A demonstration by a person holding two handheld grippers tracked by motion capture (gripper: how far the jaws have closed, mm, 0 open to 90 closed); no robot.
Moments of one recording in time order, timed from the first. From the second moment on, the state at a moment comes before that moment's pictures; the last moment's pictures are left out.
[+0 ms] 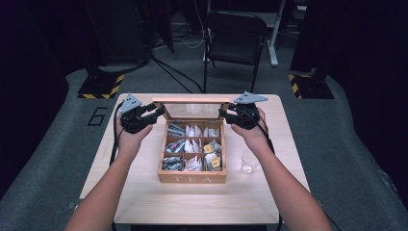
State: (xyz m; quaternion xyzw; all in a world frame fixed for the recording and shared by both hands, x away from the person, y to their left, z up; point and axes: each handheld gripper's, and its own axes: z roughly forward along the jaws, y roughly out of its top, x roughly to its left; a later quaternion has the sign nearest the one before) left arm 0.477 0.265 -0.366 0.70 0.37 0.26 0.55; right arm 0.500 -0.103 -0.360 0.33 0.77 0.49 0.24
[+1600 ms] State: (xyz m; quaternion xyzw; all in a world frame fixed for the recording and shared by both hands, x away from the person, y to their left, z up) left arm 0.508 0.265 -0.359 0.69 0.38 0.26 0.56; right arm 0.535 -0.103 -0.364 0.36 0.76 0.50 0.22
